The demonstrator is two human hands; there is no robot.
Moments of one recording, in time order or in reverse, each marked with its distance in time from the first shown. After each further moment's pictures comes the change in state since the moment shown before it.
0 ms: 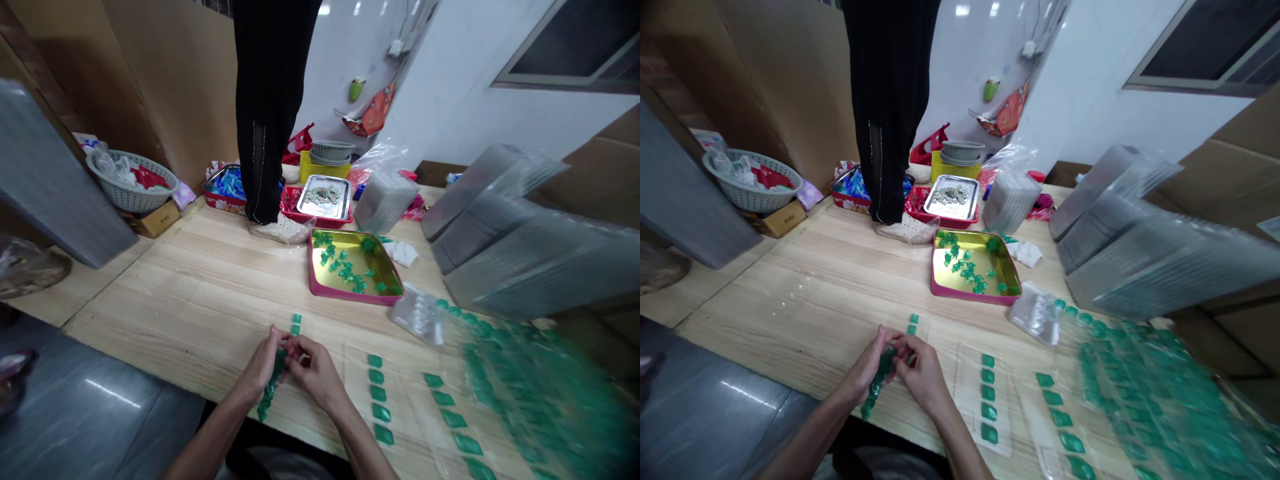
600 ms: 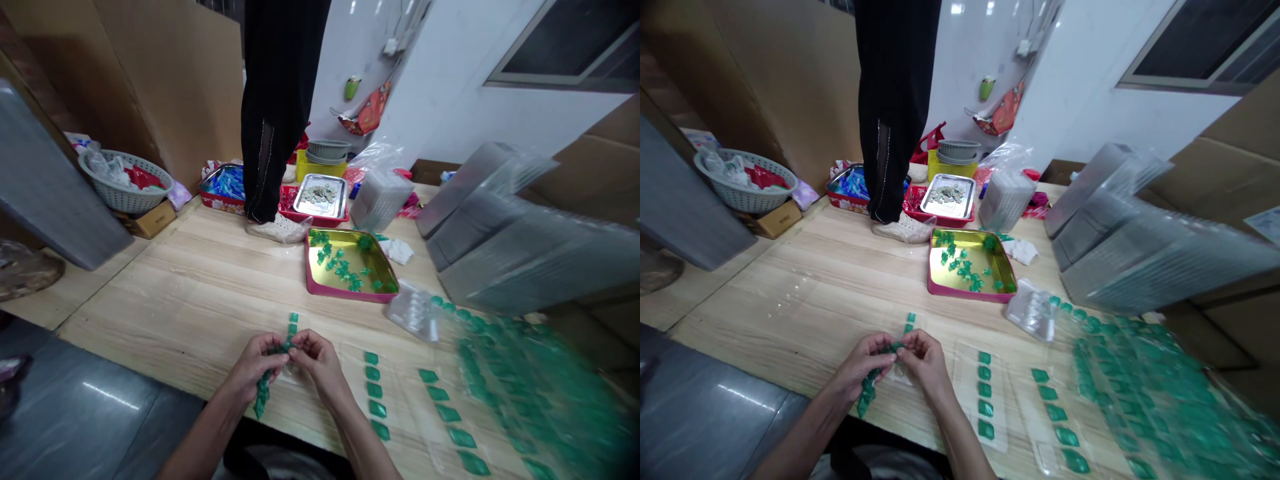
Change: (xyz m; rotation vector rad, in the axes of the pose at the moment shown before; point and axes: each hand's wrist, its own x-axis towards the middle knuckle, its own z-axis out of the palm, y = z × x) left_hand -0.001 0.006 -0.010 -0.132 -0.079 -0.019; right_hand 0.001 0.018 -0.007 0.520 0.074 0.104
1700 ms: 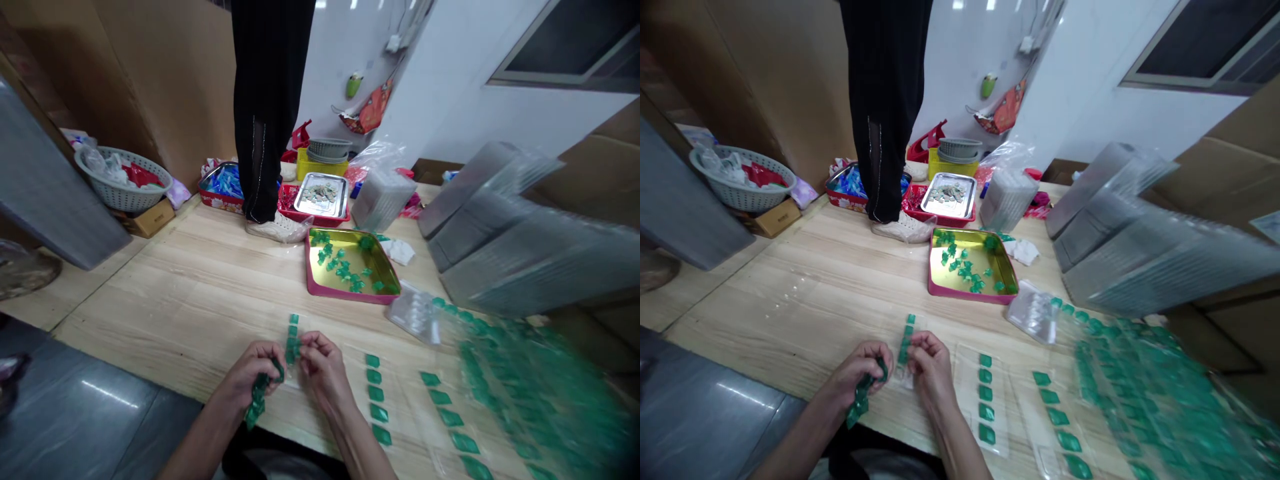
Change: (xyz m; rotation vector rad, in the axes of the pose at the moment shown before) left_hand -0.006 0.003 -0.004 -0.180 -0.136 -0.114; right_hand 0.000 -0.010 0.002 0.331 0.239 0.081
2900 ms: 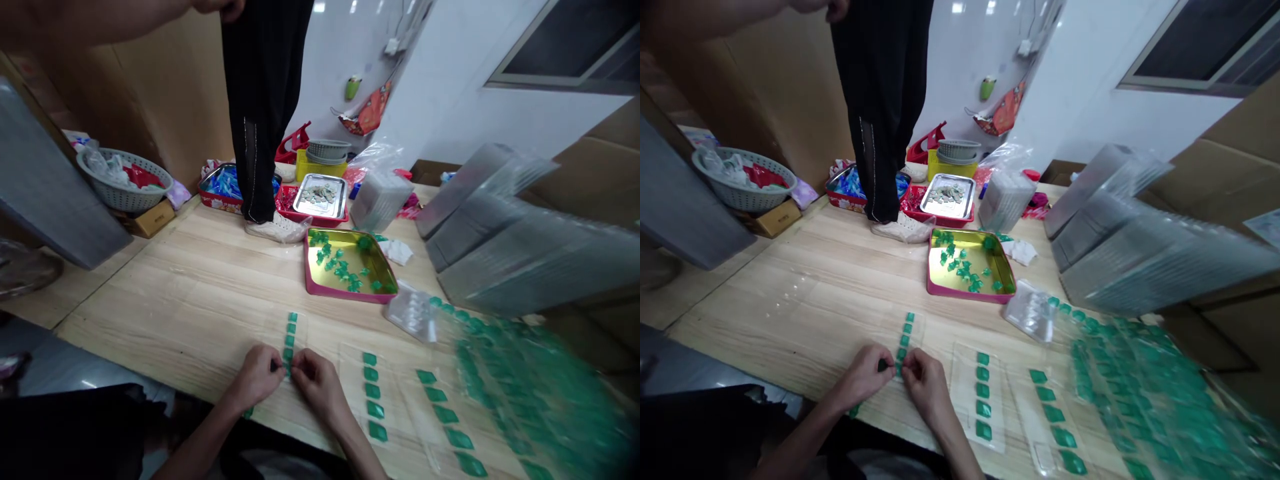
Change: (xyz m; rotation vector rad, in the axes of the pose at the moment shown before) left_hand 0.002 -0.017 -0.003 1.279 0.367 0.202; right_hand -0.013 0.020 -0.026 -0.947 -0.213 -0.206
